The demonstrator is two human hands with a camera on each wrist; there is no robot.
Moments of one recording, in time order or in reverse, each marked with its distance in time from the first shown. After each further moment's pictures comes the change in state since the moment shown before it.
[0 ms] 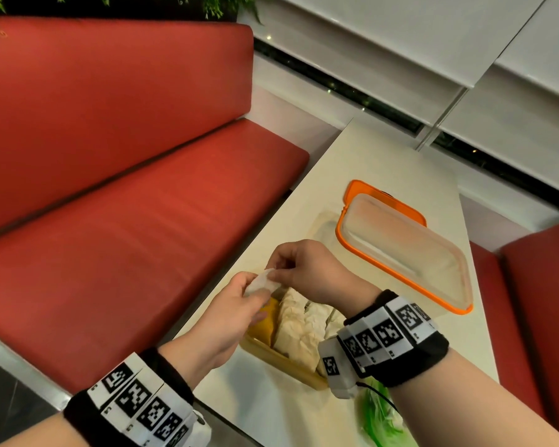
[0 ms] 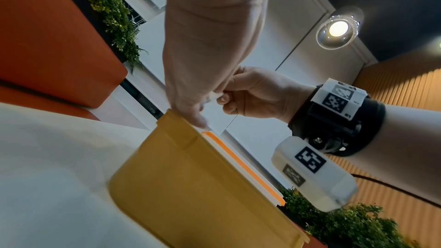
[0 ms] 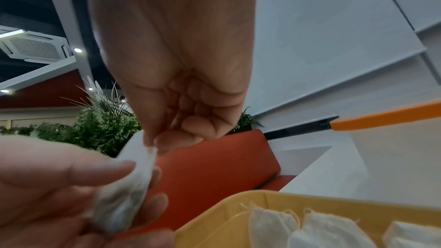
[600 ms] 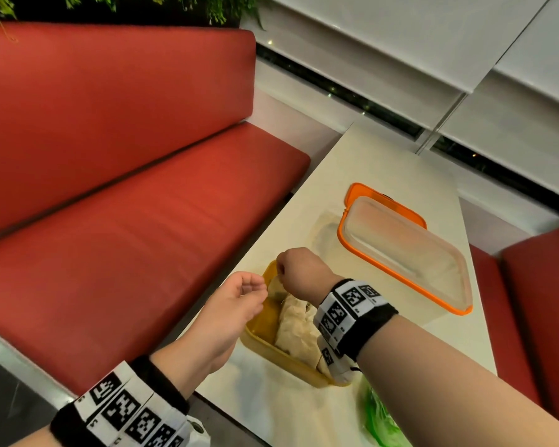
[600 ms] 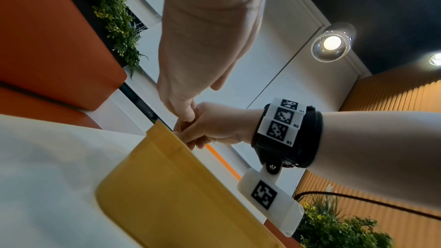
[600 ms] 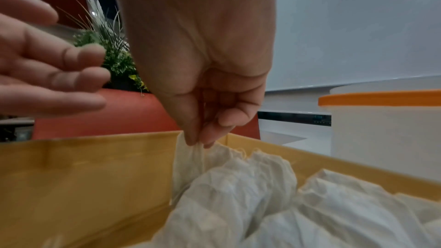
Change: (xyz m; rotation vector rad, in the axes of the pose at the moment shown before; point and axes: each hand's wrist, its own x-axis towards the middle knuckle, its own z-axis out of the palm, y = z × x) left_hand -0.006 -0.005 -0.008 -0.063 0.044 0.061; right_hand 0.033 0.019 0.025 -0.523 -0.090 0.178
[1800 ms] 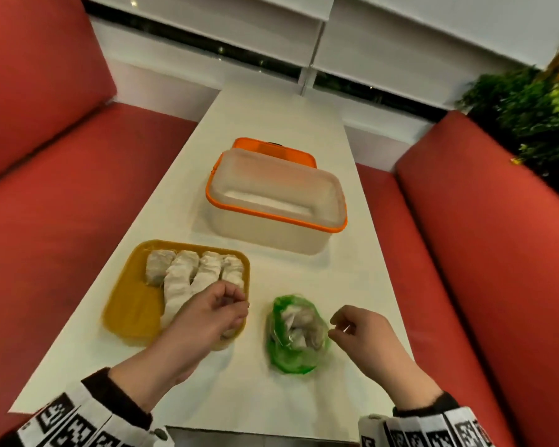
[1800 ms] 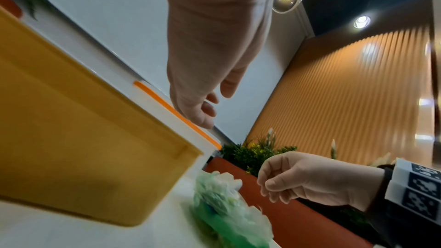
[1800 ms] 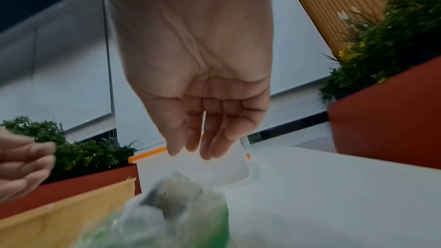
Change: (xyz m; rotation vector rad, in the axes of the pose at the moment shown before) left_hand -0.022 -0.041 0.117 0.351 -0.346 -0.077; right_hand -0.254 0.170 0.098 0.541 0.318 0.575
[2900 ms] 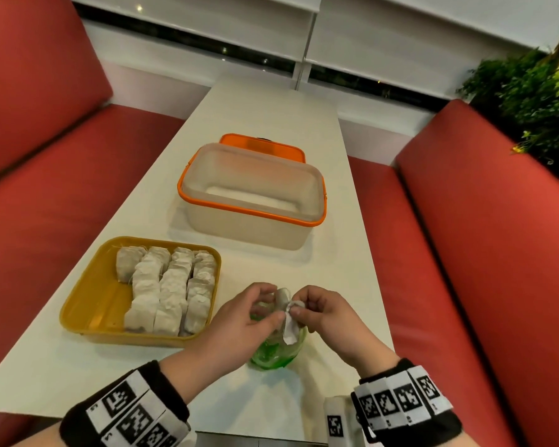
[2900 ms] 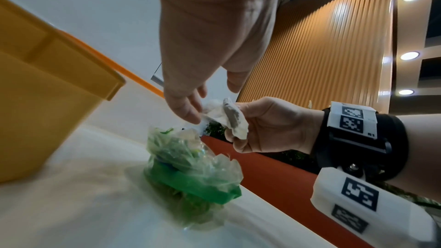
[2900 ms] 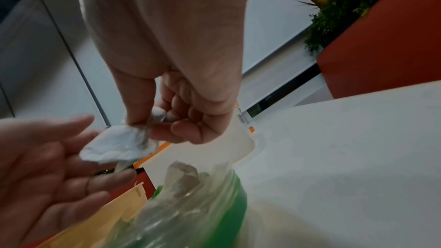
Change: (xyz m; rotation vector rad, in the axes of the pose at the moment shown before) left_hand 0.013 -0.010 0.088 0.440 -0.097 0.231; right_hand 0.025 0.012 0.000 0.842 -0.247 -0.097
